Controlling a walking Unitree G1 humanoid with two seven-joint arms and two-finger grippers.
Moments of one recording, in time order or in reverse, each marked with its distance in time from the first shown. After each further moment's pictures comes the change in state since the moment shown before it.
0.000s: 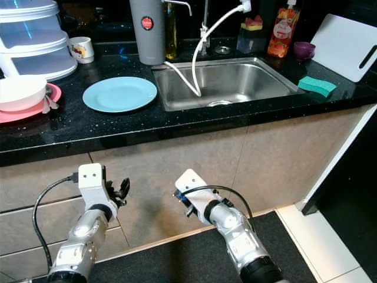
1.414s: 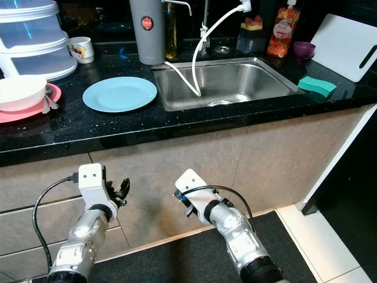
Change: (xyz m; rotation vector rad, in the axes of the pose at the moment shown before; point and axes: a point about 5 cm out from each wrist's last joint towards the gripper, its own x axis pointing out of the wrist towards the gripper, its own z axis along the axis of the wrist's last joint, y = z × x) left arm 0.000 0.000 0.000 0.001 0.002 -0.002; right arm 0.000 0.000 0.000 0.000 0.000 0.000
